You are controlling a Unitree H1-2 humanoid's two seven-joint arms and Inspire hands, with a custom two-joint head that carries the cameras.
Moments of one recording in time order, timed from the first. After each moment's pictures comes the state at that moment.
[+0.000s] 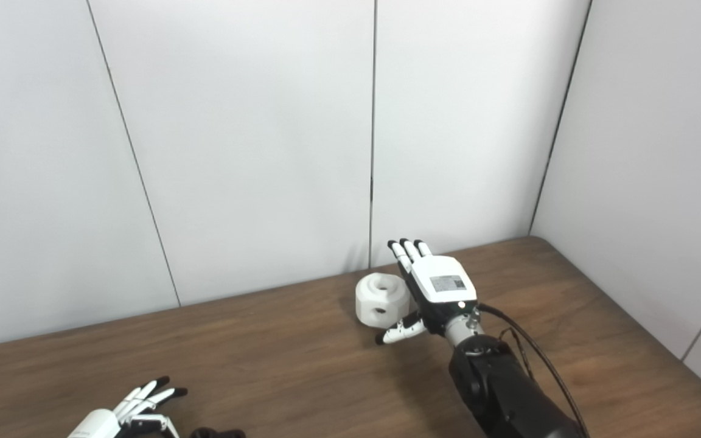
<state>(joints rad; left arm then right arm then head) -0.33 0.45 -0.42 0.31 0.62 -0.48 0.04 -0.39 -0.51 0.22 0.12 -0.92 0.29 -0.06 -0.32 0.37</state>
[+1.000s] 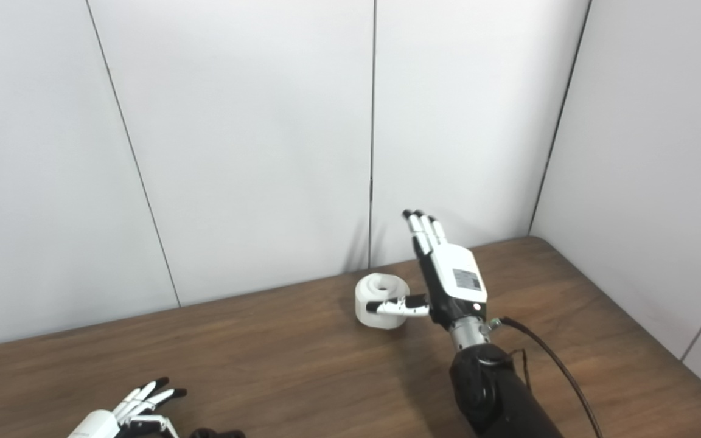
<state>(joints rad) -0.33 0.45 -0.42 0.31 0.62 -0.47 0.04 -0.39 -0.39 0.04 0.26 -0.69 -0.03 -0.46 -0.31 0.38</state>
